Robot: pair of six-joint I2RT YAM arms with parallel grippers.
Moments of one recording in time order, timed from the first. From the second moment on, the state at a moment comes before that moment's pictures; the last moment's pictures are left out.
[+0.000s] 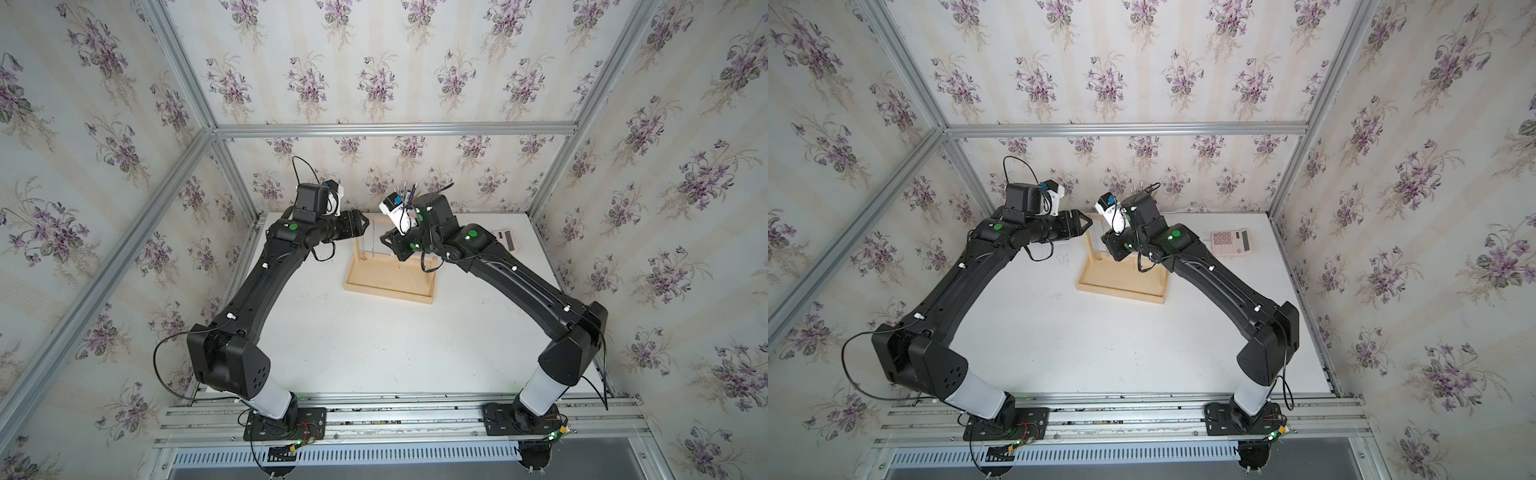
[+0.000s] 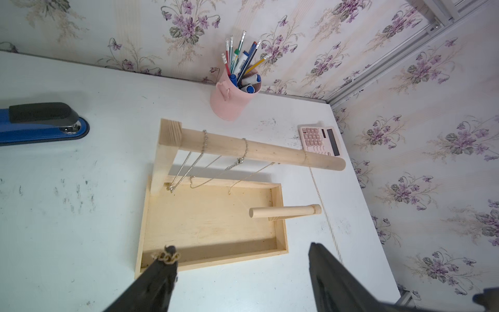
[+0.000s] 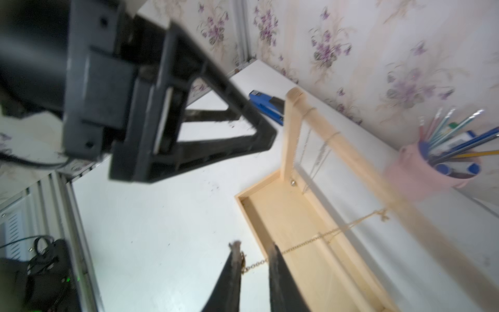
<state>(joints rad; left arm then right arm) -0.26 1.58 1.61 -0.66 0.30 -0.42 0.76 1.71 1.74 -0.63 -0.17 0.00</state>
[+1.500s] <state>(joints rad) -0.23 1.52 1.46 -0.60 0.32 -0.43 0.81 1.84 1.21 -0.40 0.15 0.13</state>
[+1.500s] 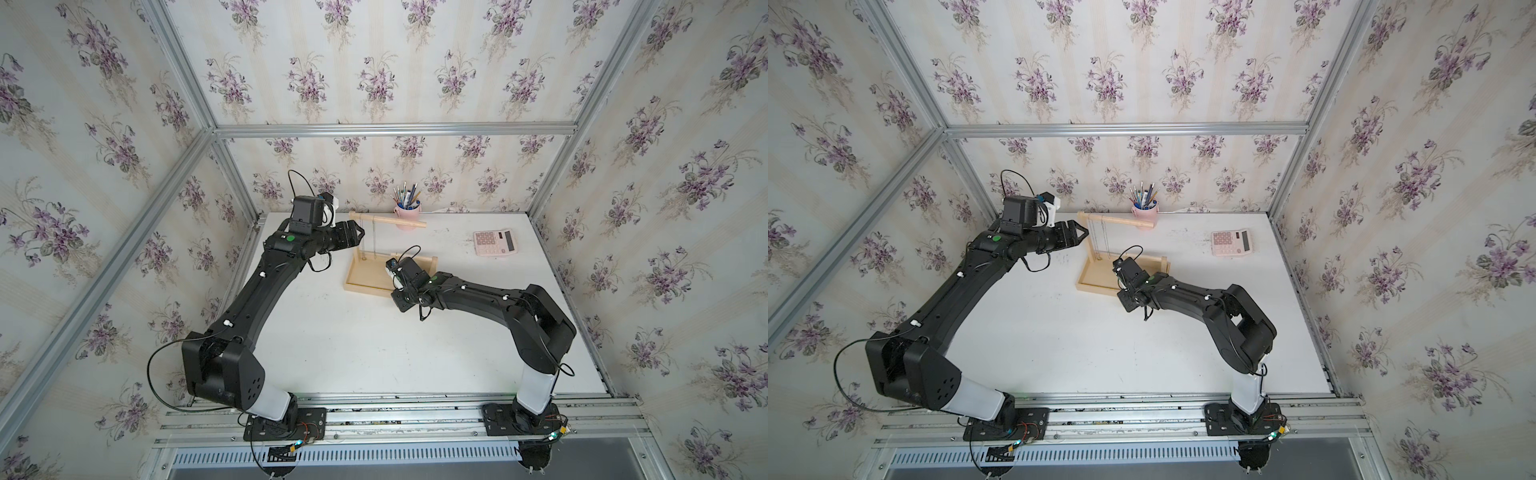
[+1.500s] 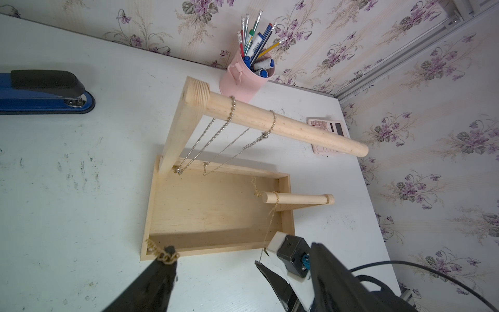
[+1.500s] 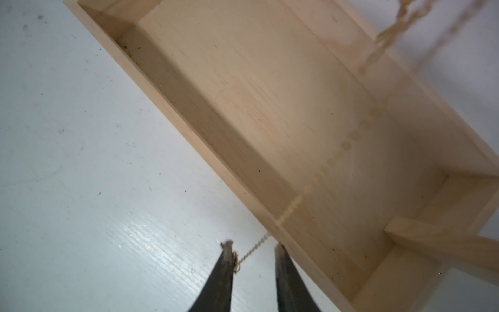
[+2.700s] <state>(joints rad) -0.32 1.67 1.30 -0.48 0.54 -0.43 0.80 1.63 0.92 -0.13 0.14 0.24</state>
